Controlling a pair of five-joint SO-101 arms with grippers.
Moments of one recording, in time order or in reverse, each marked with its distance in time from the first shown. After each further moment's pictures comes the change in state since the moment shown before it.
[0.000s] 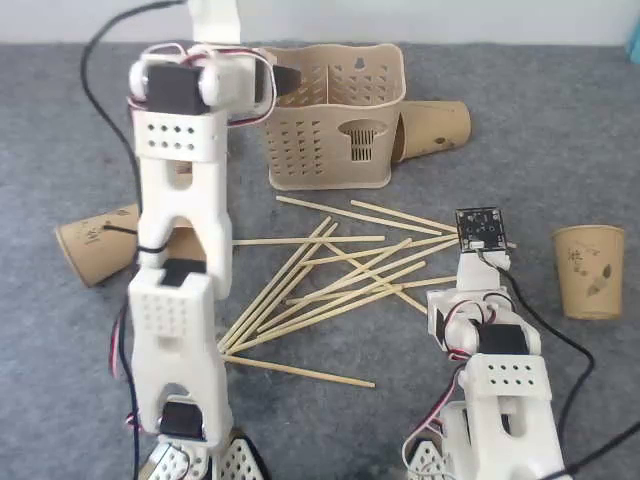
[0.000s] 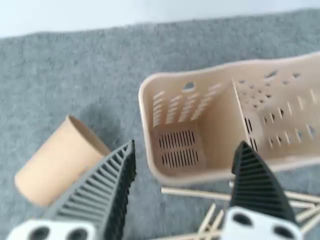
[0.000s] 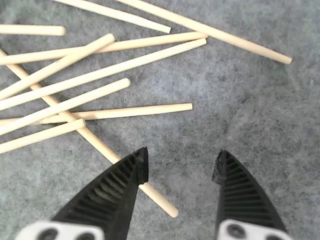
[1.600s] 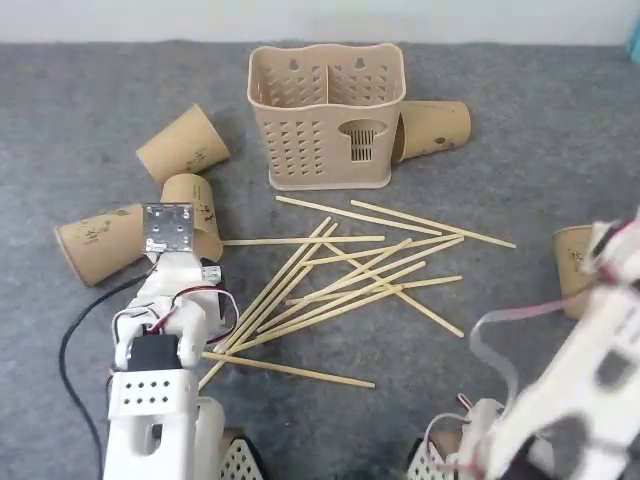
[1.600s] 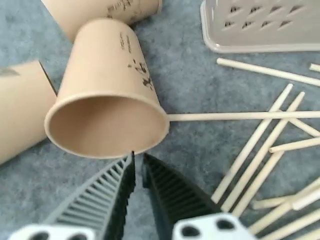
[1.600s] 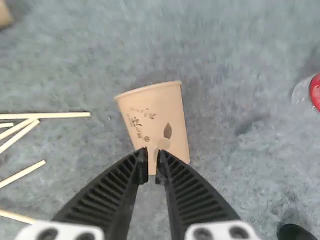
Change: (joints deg) left arm -10.0 -102.6 155.3 -53.3 -3.6; right arm 36.5 28.9 -65.7 32.3 14.2
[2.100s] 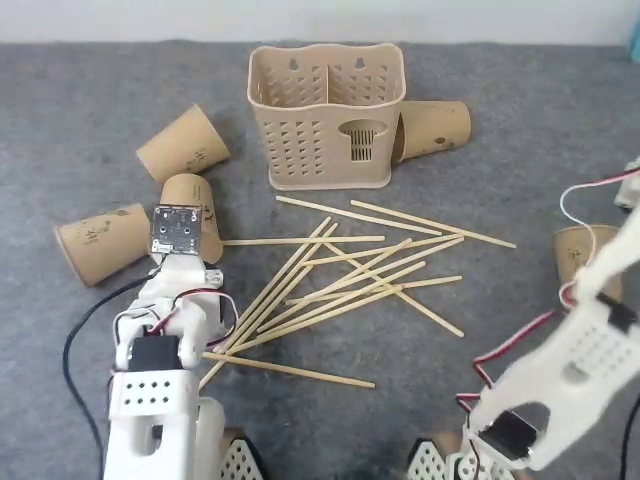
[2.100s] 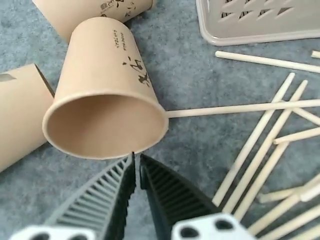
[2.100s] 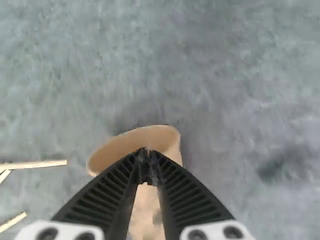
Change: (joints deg) left arm 0.1 0.0 0.7 0.0 -3.3; right arm -0.8 67.0 -67.3 16.9 -3.5
